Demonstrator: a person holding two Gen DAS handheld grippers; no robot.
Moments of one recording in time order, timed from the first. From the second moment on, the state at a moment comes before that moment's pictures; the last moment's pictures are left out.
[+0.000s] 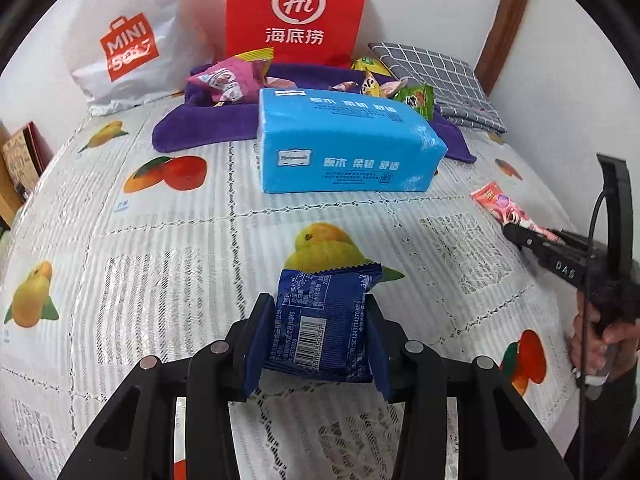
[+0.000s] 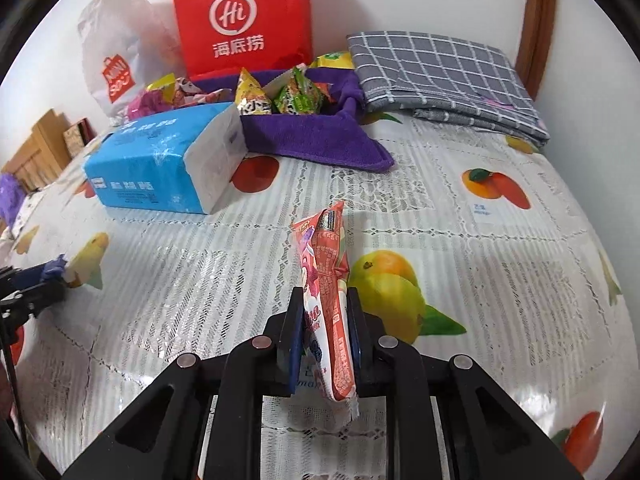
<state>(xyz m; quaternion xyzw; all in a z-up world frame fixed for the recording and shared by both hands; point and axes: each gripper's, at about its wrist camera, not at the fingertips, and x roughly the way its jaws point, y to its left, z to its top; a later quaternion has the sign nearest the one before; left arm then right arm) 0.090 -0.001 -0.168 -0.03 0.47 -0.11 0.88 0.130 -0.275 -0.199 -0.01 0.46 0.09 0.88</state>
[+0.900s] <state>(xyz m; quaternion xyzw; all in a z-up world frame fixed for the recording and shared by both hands) 0.088 0.023 -0.110 -0.04 0.43 -0.12 0.89 0.082 -0.219 -0.105 0.02 0.39 0.15 0.91</state>
